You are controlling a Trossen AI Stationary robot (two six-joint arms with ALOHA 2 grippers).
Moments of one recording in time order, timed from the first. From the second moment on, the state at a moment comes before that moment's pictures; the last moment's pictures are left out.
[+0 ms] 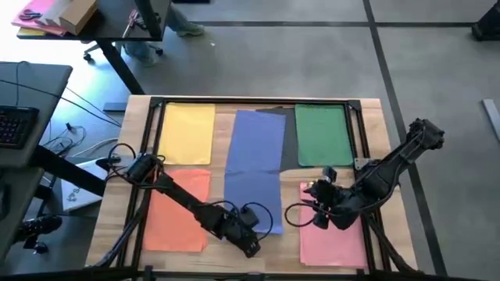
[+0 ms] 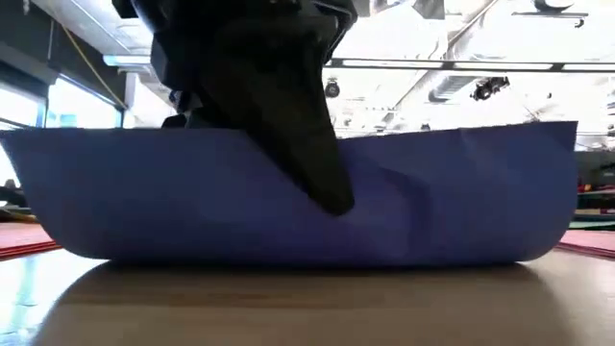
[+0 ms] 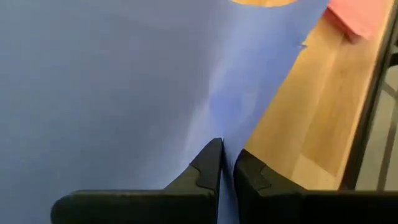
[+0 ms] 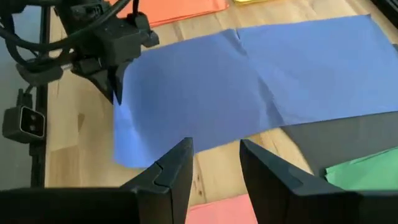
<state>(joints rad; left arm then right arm) -0.55 2.10 1.44 -0.31 -0.26 -1.07 0.70 1.33 1.20 -0.92 0.59 0.81</state>
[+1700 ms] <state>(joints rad) -0.46 2.10 1.46 -0.22 0.27 -0.93 0.62 1.42 1.20 -0.83 0.61 0.64</state>
